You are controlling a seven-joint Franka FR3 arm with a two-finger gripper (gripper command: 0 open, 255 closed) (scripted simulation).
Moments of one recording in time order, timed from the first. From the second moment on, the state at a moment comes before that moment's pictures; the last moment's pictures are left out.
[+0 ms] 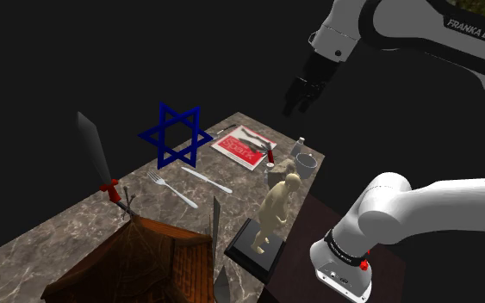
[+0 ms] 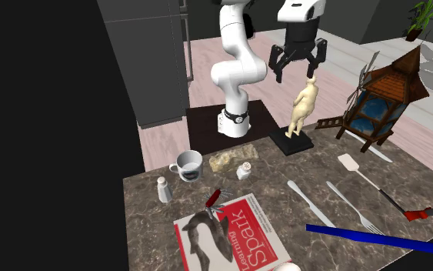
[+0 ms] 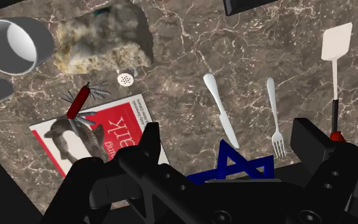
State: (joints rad) arm 0.01 -0.78 0.07 -2.30 0.12 1.62 0.14
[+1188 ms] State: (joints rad) arm -0.09 -0.68 -0.26 -2.49 -0.06 1.88 -0.27
